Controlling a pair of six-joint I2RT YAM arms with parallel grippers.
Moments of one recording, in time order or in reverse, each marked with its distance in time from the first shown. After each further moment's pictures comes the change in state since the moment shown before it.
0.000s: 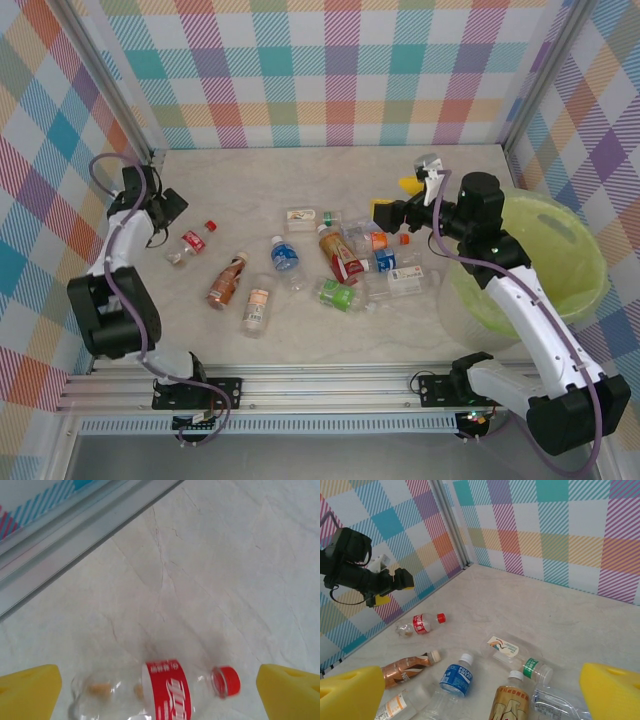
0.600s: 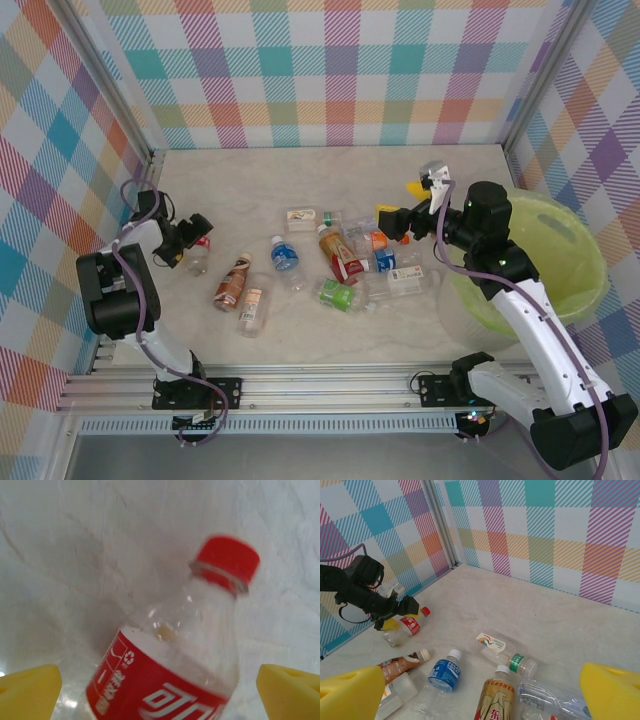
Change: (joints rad) left arm 0.014 0.075 -0.202 0.098 0.358 0.086; right arm 0.006 -0.079 -0.029 -0.047 0.054 -0.047
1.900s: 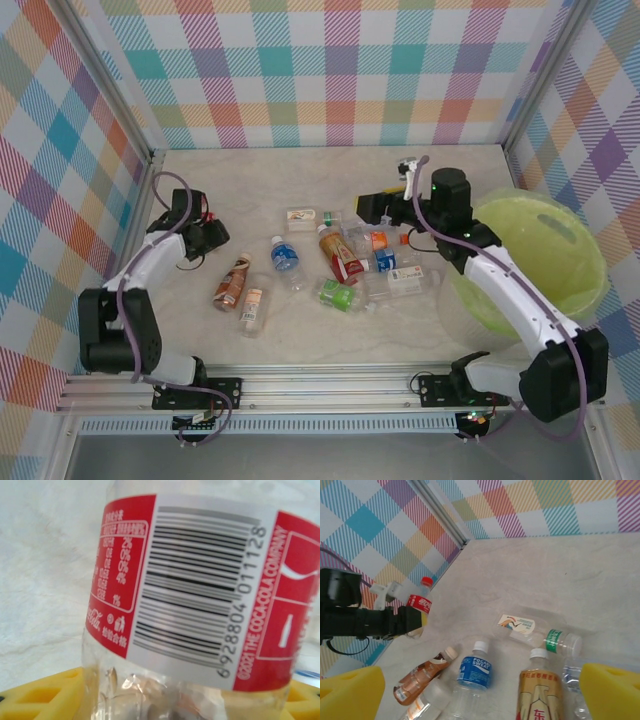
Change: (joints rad) left arm -0.305 -0.282 -0.055 -0.080 -0.274 -0.018; right arm 0.069 0.277 0.019 0.134 -0.003 0.323
